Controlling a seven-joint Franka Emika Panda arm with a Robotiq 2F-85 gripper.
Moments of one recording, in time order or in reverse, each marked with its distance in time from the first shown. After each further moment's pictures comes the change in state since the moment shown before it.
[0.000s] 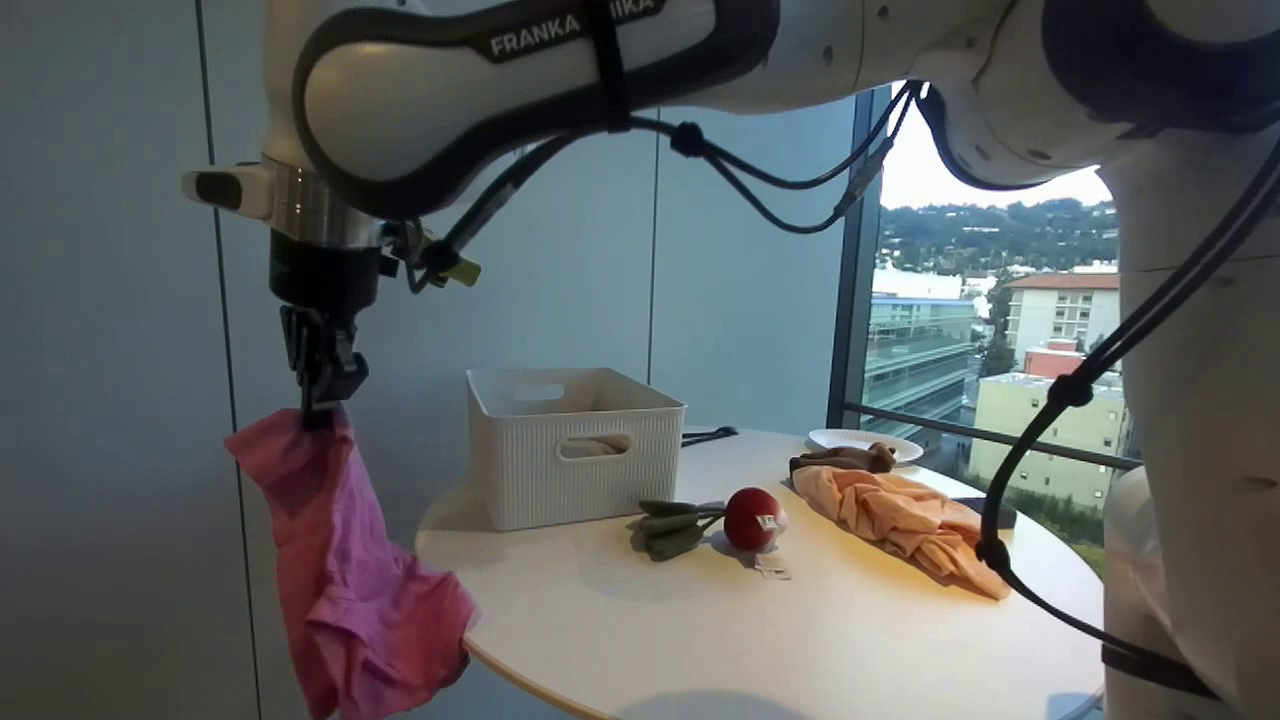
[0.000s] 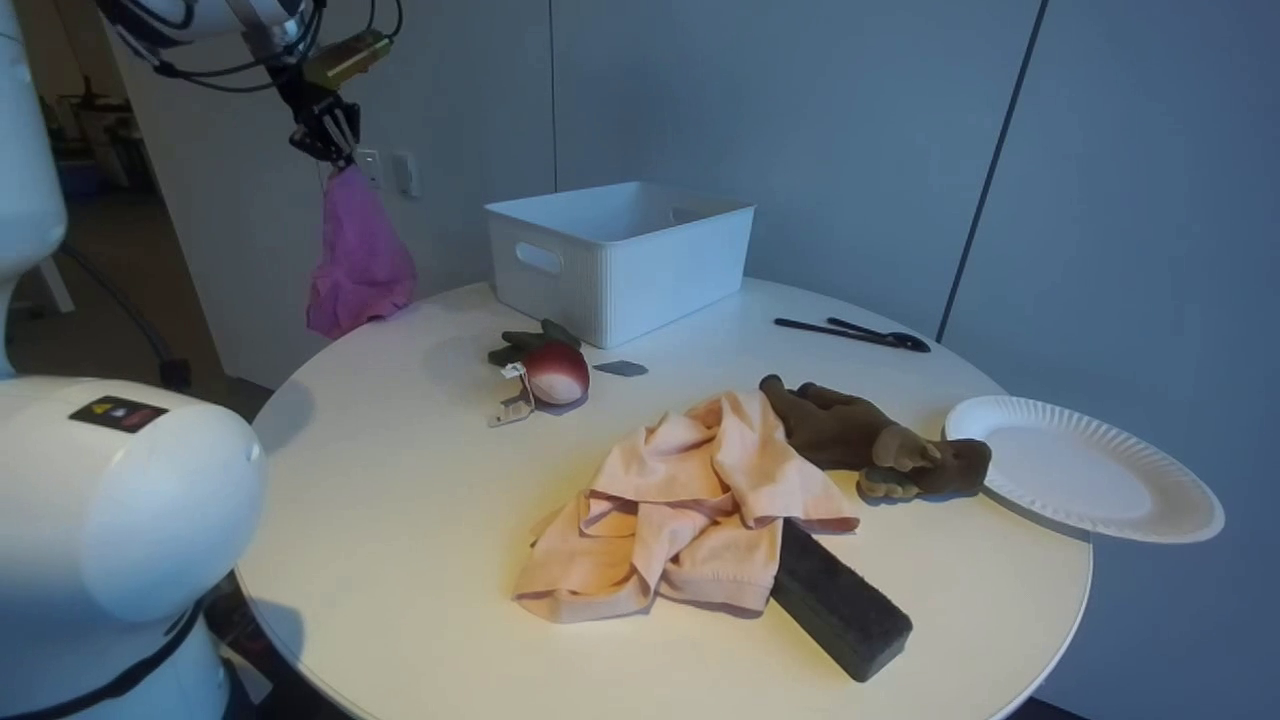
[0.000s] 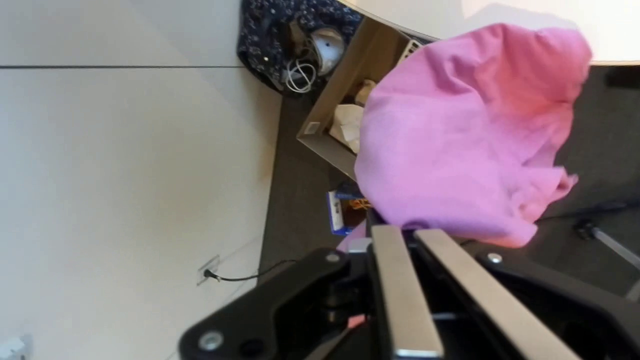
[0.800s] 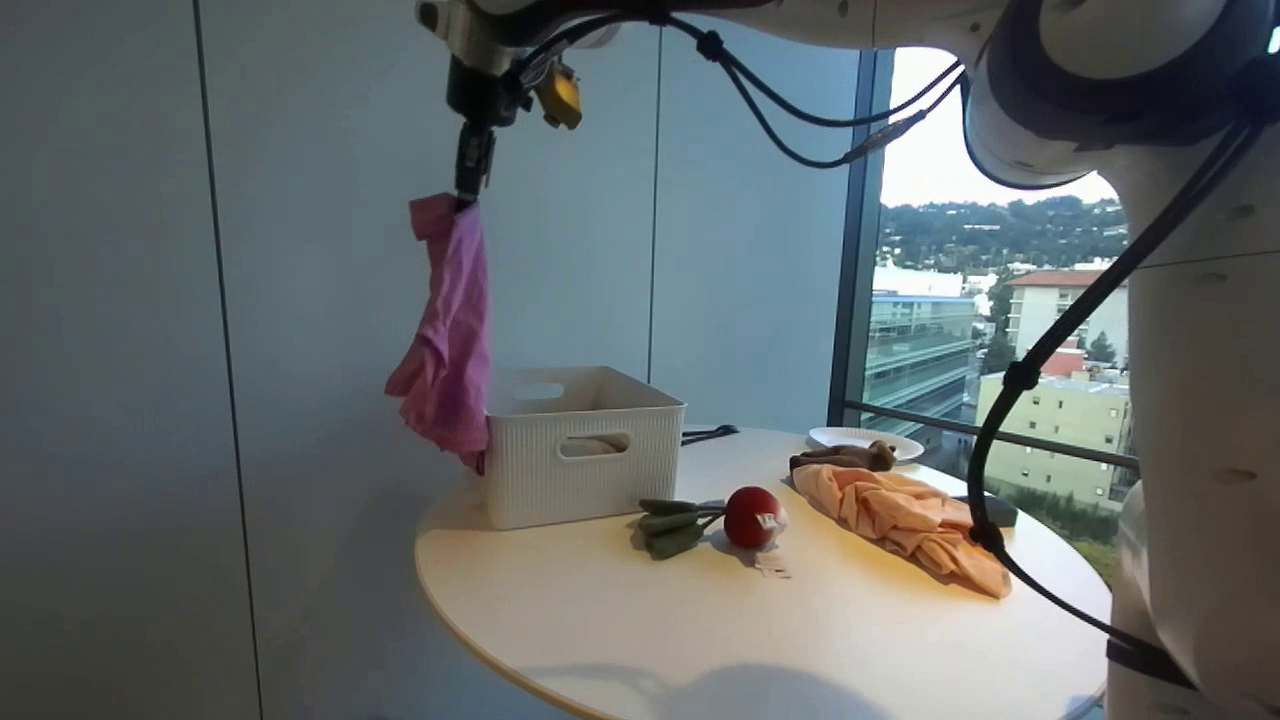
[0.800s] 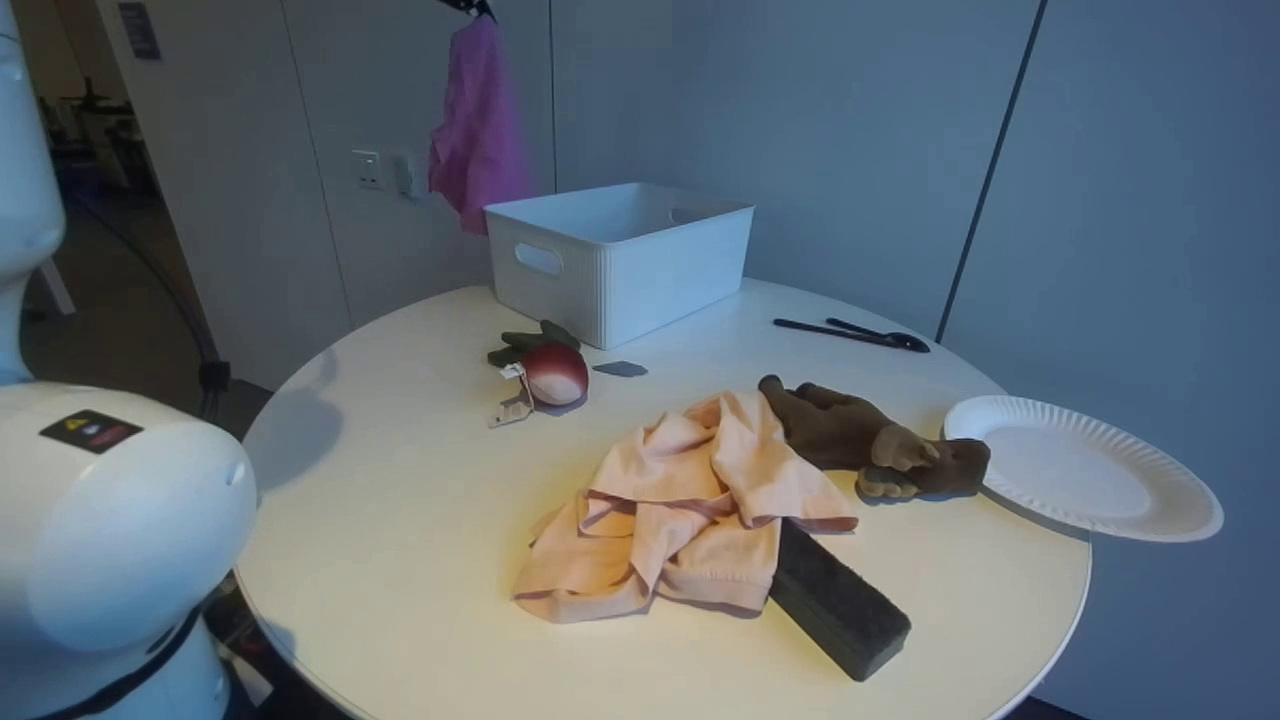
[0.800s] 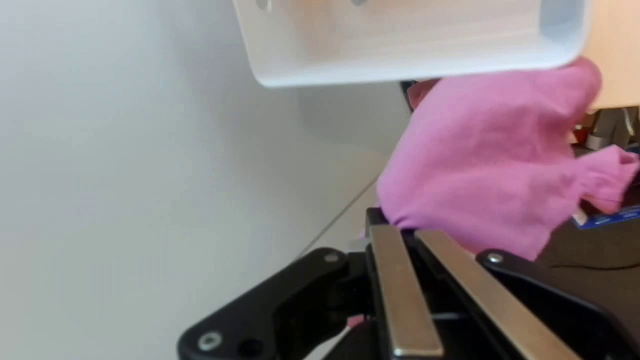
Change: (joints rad) arm -0.128 -0.034 -0.177 0.396 -0.040 -0.165 0.239
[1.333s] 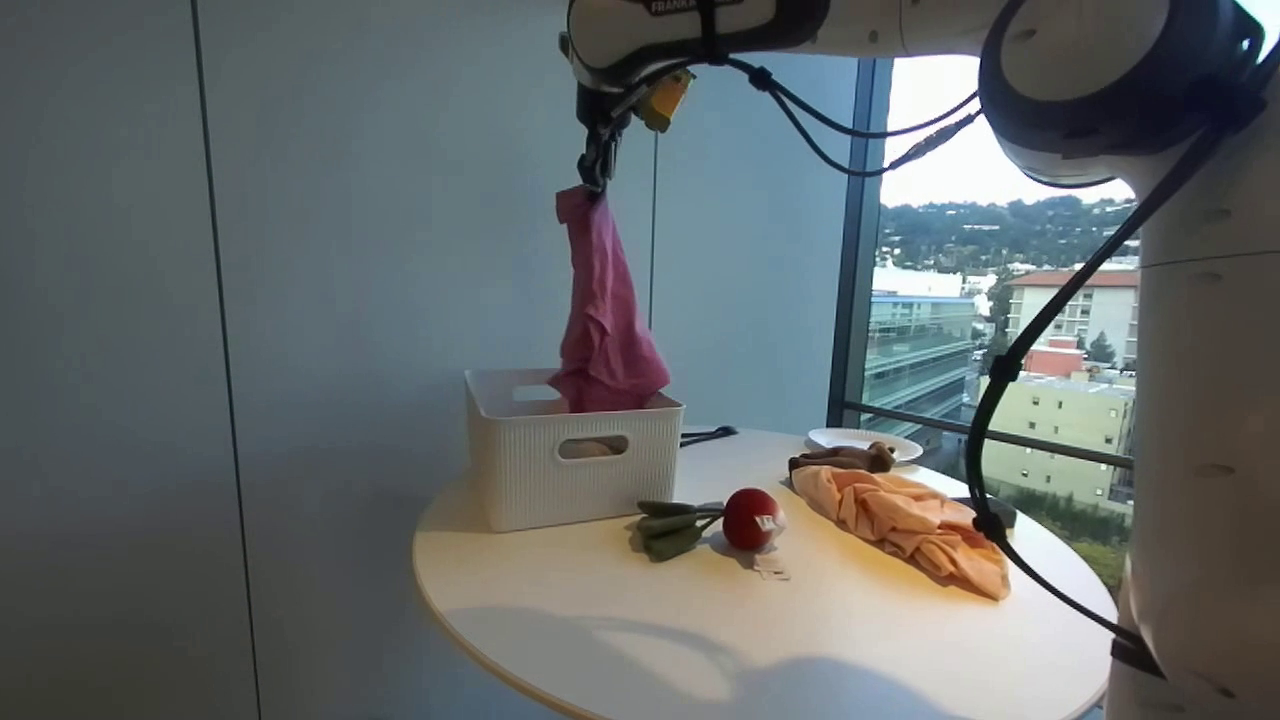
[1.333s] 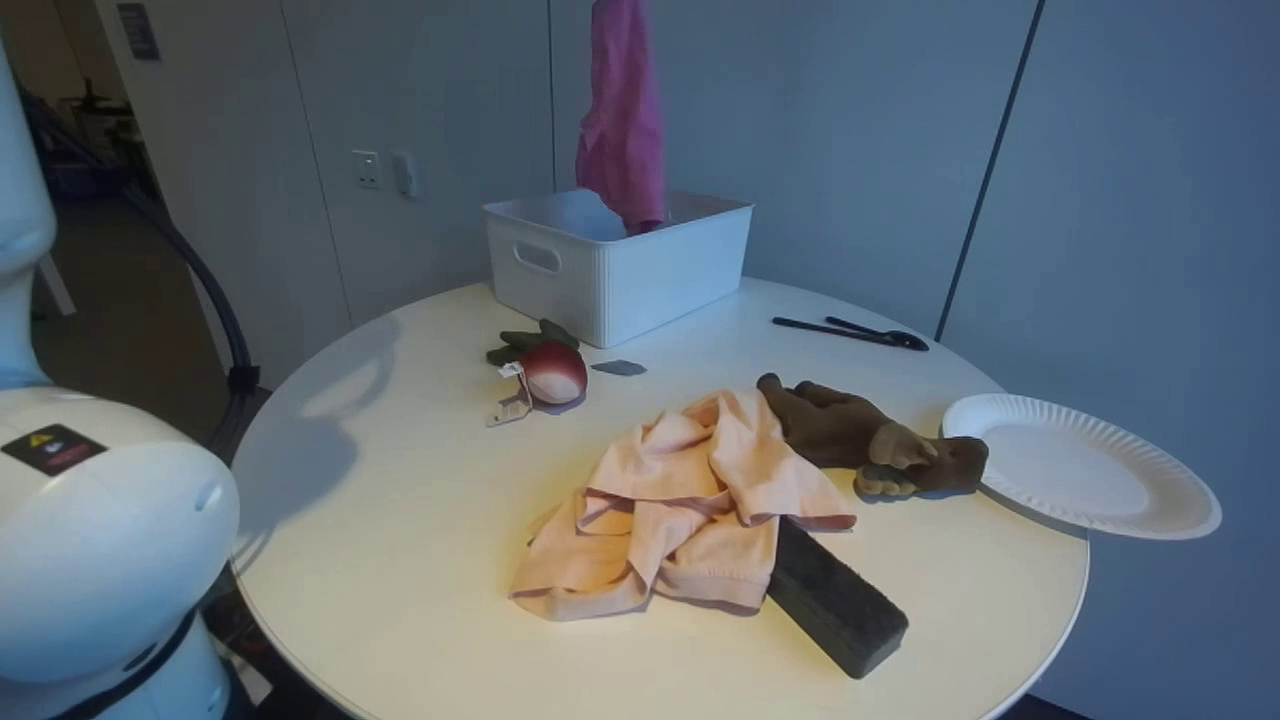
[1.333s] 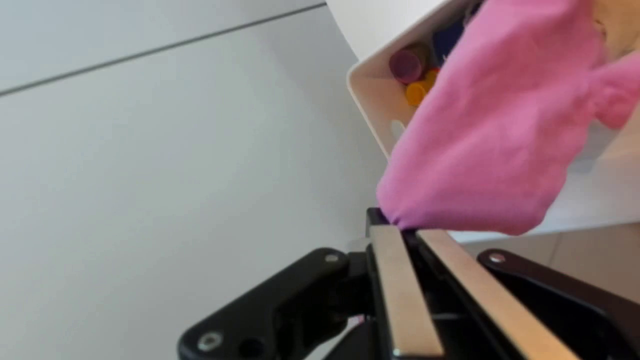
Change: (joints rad) arm -0.127 -0.028 -0.137 0.029 -0.138 -0.026 0.192
